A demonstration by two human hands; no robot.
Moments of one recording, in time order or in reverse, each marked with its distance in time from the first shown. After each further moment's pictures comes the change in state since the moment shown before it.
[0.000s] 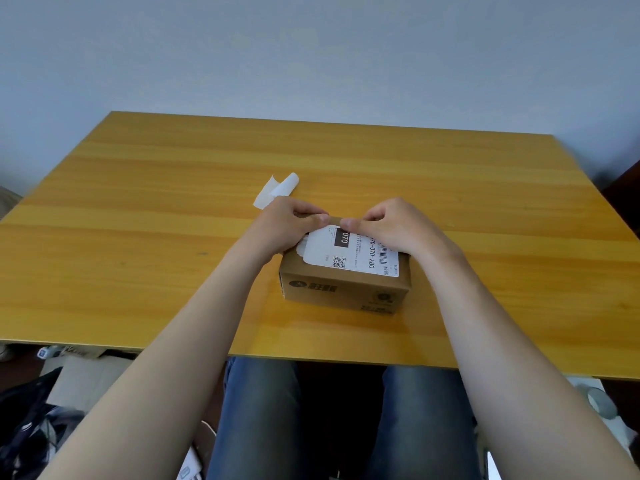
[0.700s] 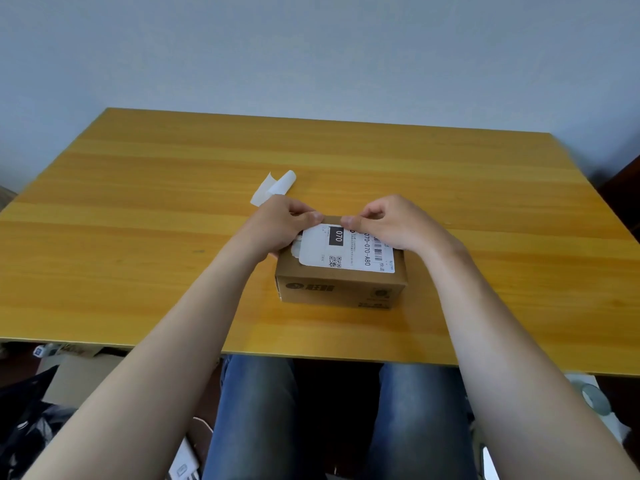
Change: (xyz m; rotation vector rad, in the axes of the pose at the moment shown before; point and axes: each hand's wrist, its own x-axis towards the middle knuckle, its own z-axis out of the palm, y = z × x) left_hand -0.006 0.003 -0.005 0.089 -0.010 -0.035; right_hand 0.006 0.010 -0.003 0.030 -0.067 -0.089
